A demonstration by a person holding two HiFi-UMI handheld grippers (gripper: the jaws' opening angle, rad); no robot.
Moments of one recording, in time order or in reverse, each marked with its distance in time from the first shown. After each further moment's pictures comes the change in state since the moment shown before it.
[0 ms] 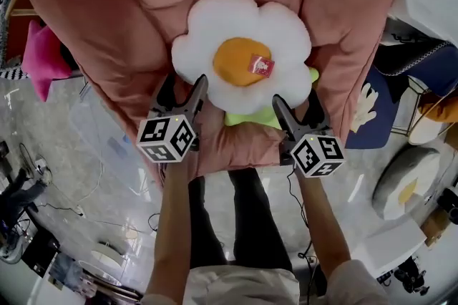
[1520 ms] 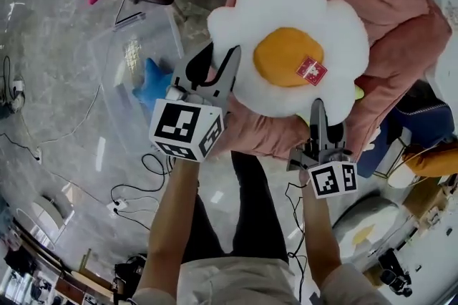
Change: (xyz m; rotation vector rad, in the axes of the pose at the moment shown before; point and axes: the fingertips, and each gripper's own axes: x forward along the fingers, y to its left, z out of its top) left arm -0.215 0.080 0.090 0.011 -0.350 0.041; right arm -0.060 0.238 0.013 -0.157 -0.221 0.258
